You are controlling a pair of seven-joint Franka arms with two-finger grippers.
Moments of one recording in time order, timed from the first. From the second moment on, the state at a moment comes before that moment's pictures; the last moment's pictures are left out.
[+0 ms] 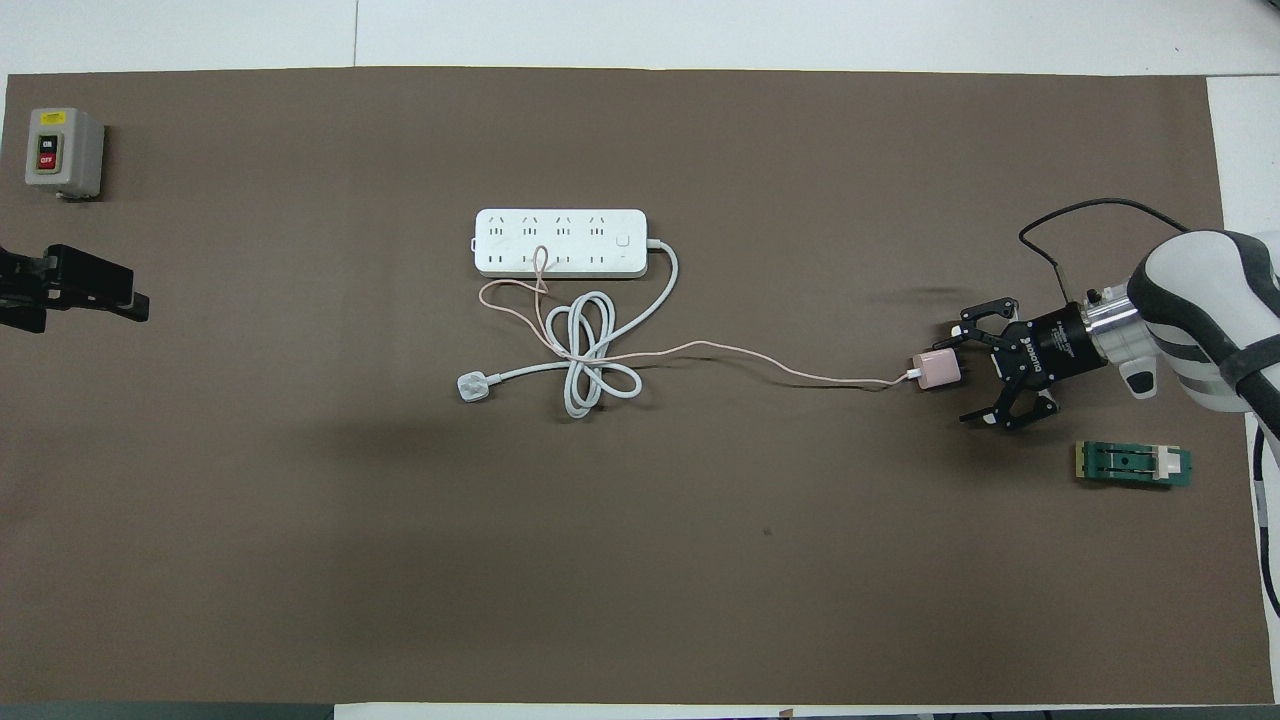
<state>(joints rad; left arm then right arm) -0.01 0.08 0.04 -1.57 -0.12 1.55 0.03 -0.35 0.47 0.09 -1.91 0.64 1.77 0.81</state>
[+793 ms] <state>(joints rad) 0.07 0.19 0.04 -1.57 -0.49 1.57 0.11 -0.35 0.45 0.08 -1.99 0.72 1.82 0.66</state>
